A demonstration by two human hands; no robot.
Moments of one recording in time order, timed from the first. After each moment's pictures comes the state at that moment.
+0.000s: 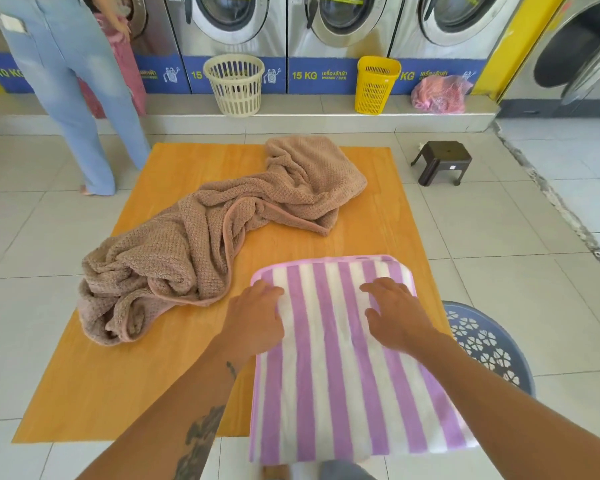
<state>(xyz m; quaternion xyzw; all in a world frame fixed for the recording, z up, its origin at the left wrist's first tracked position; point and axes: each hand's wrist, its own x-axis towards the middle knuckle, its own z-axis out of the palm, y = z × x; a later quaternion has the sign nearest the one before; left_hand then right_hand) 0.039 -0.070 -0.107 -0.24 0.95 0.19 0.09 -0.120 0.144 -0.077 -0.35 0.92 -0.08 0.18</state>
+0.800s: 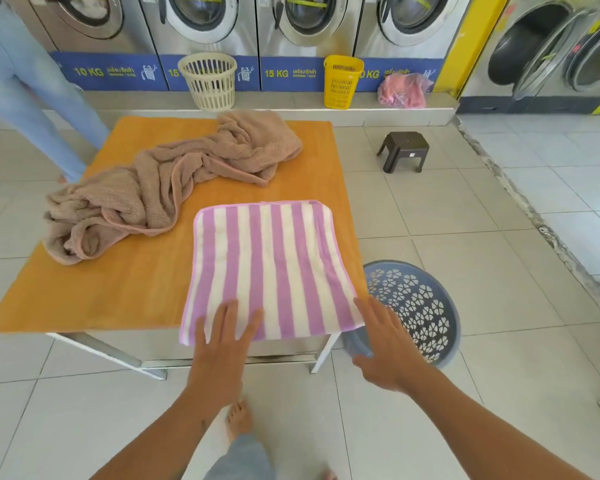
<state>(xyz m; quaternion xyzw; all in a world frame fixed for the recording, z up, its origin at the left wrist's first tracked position) 0.170 0.147 -0.135 -0.22 0.97 0.00 0.09 -0.020 0.380 -0.095 -0.38 0.90 -0.09 0.19</state>
